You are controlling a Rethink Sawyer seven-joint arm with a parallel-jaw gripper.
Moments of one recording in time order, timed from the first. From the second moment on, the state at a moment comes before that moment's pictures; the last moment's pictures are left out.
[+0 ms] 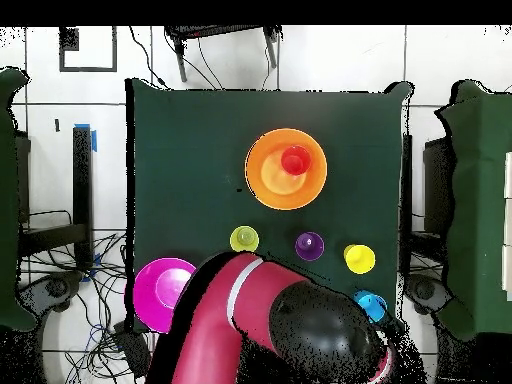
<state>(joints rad) -0.28 -0.01 -0.68 1.95 -0.76 -0.84 2.33</state>
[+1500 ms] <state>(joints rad) -0.32 -0.05 -0.61 1.82 -0.92 -0.67 2.33</state>
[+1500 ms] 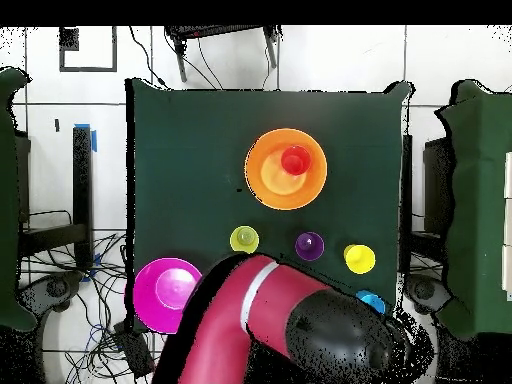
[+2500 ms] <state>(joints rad) -0.32 -0.07 -0.60 1.81 -0.92 -0.61 2.33</state>
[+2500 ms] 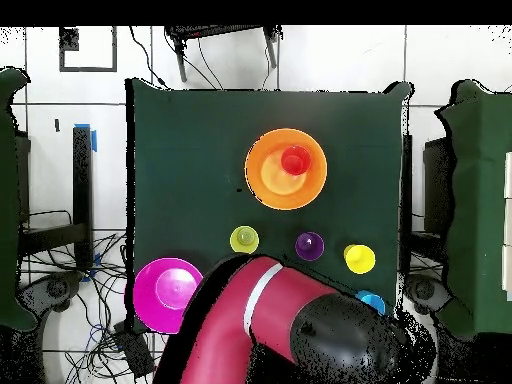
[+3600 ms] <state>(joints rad) -0.54 -0.32 -0.28 1.84 -1.03 -0.10 2.33</state>
